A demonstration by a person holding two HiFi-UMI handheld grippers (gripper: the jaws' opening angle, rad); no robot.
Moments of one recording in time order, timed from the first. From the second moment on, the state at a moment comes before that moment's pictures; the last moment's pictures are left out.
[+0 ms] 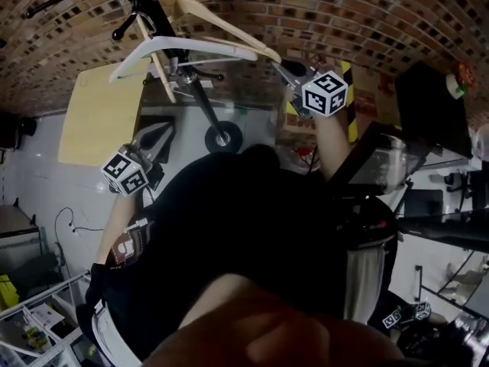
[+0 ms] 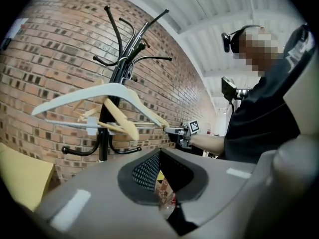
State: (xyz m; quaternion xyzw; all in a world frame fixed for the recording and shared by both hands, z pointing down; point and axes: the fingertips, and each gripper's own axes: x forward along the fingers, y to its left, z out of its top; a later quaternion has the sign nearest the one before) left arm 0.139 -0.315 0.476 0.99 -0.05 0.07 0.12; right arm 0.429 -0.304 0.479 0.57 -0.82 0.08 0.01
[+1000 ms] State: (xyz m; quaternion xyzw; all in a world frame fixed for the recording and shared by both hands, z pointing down) left arm 0.007 -0.375 0.506 0.98 0.10 0.05 0.15; right arm 0.264 -0.249 0.564 0.69 -0.69 0.22 0.03
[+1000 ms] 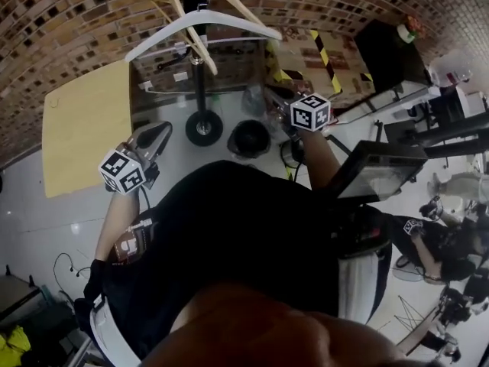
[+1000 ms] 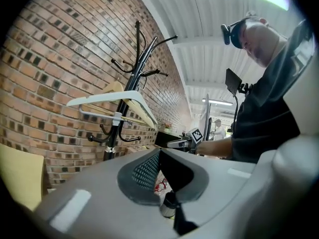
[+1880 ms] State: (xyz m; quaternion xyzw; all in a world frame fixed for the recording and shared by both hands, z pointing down) left arm 0.086 -0.255 0.488 0.99 -0.01 0.04 0.15; right arm 0.274 -0.178 0.492 0.56 -0.81 0.15 0.00
